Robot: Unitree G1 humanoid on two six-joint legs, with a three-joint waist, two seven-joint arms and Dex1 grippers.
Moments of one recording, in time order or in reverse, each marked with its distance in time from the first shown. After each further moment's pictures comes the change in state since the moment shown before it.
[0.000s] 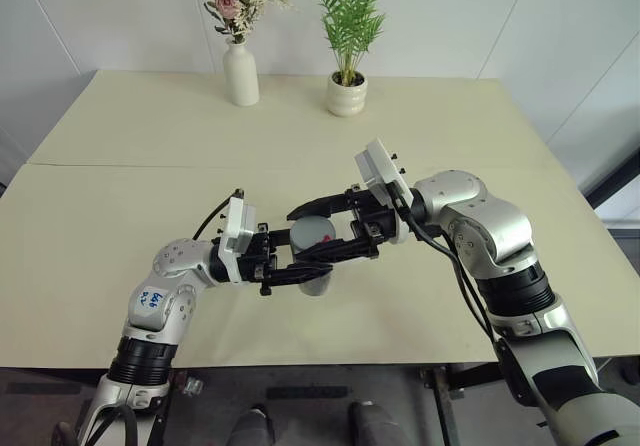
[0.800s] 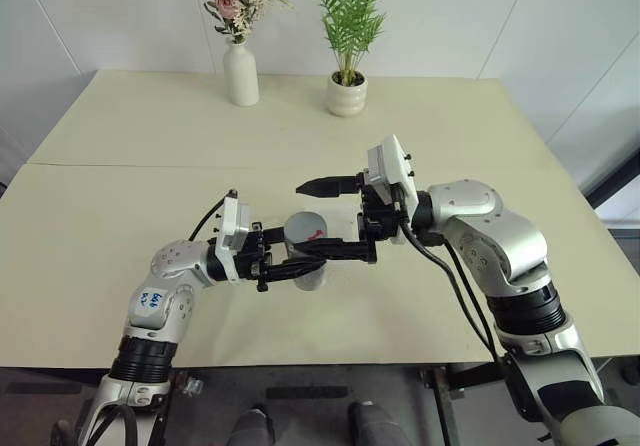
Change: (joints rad) left arm -0.014 -0.015 0.022 0.063 0.005 -0.028 0.018; right arm 0.090 0.009 -0.022 -0.130 -0.033 -0.019 -0.231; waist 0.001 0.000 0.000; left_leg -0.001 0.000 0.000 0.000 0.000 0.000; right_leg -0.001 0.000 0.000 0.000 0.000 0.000
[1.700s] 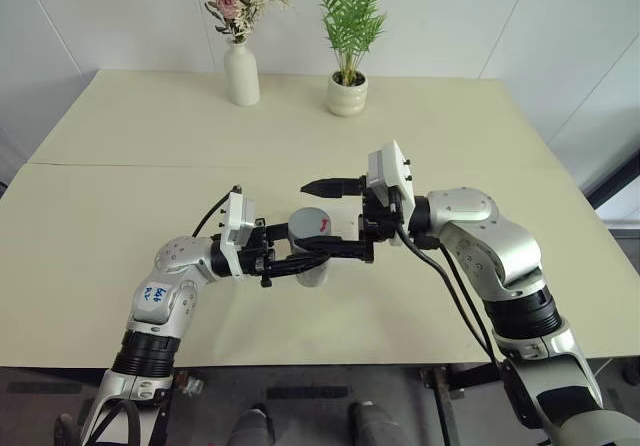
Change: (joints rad) left arm -0.018 0.004 -0.005 0.012 0.010 0.010 0.016; right arm 0.059 -0.022 -0.035 0.020 0.010 -0.043 -0.011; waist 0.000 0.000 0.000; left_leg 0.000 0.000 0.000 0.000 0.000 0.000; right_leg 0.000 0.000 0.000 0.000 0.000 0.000
